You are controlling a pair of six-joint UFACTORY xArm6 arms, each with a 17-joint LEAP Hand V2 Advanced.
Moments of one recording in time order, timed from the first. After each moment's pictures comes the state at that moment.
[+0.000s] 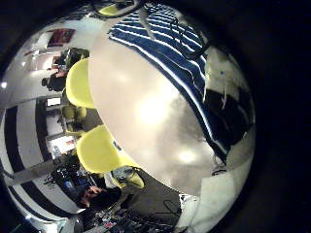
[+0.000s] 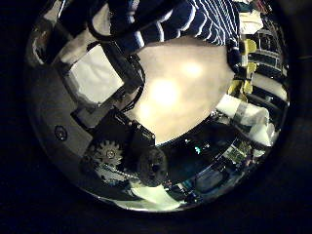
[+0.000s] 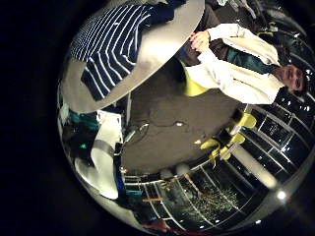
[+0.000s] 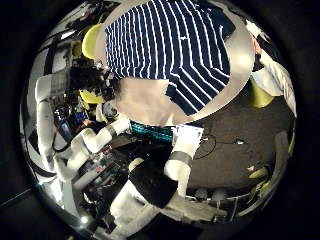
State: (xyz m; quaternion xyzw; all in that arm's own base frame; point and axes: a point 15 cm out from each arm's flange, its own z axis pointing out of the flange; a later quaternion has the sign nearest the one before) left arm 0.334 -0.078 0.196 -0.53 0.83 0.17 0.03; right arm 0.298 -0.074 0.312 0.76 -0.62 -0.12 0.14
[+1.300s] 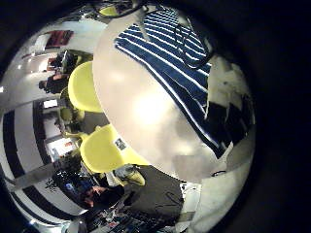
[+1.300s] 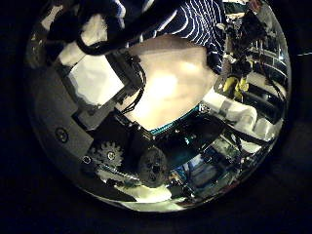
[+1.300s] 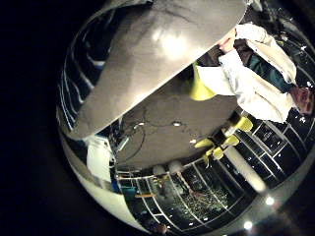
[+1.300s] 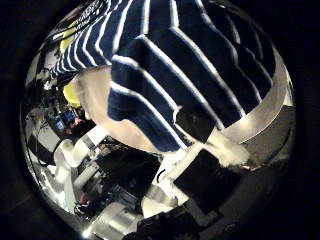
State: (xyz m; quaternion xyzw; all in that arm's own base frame) left arm 0.355 -0.088 0.247 -0.52 0.84 0.17 0.01; right arm 0.324 -0.066 0.150 0.77 -0.59 -0.12 0.21
